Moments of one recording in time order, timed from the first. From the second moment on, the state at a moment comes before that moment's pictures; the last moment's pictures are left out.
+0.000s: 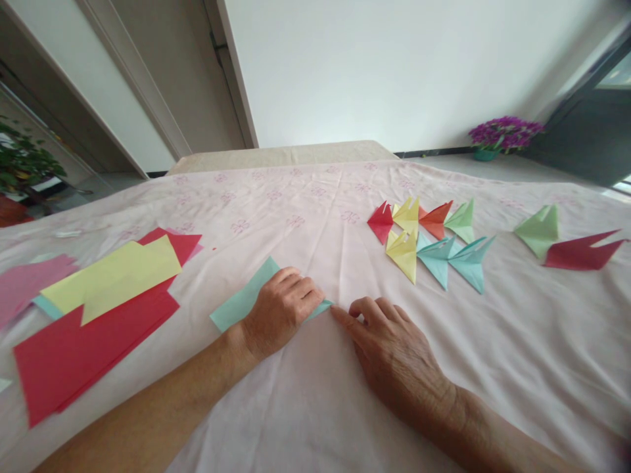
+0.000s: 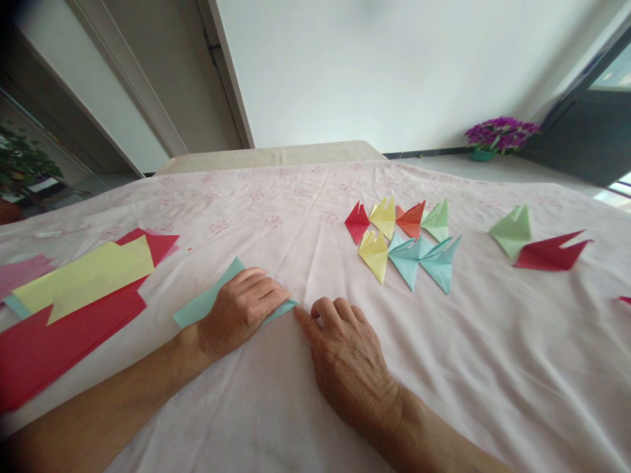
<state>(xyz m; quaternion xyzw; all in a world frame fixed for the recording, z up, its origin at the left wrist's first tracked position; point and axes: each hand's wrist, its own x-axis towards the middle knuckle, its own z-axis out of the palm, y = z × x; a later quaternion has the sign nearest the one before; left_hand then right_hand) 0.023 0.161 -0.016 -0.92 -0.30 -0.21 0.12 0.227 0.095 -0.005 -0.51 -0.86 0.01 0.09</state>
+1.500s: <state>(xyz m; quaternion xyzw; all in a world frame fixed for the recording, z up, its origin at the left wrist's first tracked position) 0.018 0.157 -0.011 -0.94 -0.25 -0.20 0.14 0.225 0.099 0.001 -0.51 -0.86 0.00 0.05</state>
